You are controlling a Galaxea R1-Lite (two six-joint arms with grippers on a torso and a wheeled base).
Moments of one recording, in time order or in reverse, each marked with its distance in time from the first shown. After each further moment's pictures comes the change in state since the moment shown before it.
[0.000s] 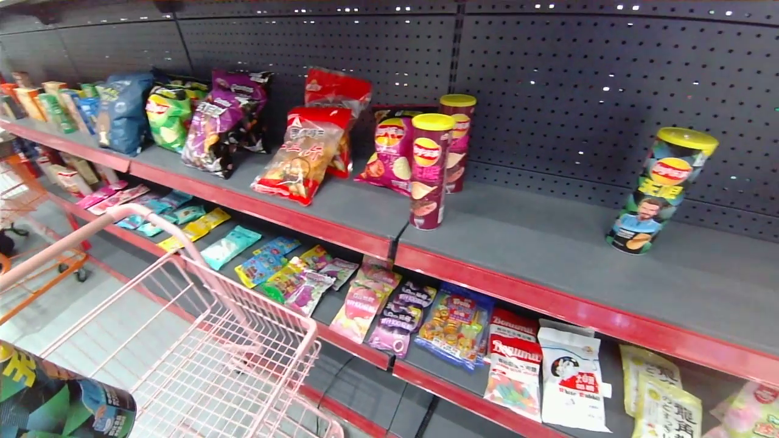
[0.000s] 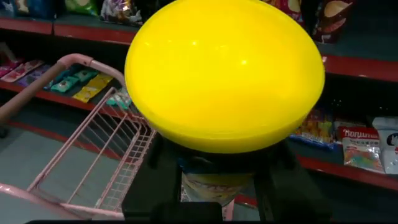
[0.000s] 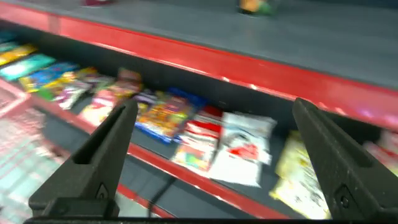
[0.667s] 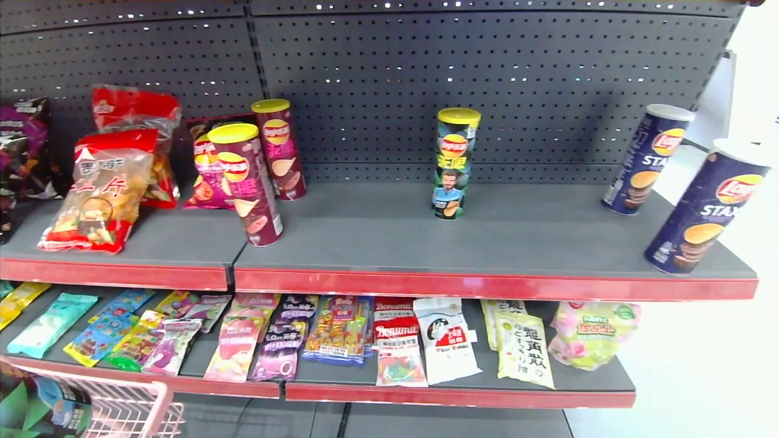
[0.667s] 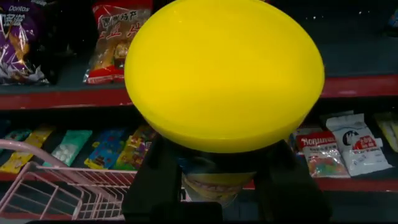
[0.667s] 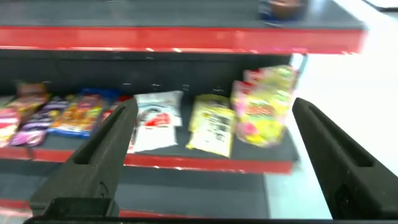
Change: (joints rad) left arm 0.000 -0.043 0.004 0.004 0.179 0.086; right arm 0.000 0.000 0.000 0.000 0.000 -0.001
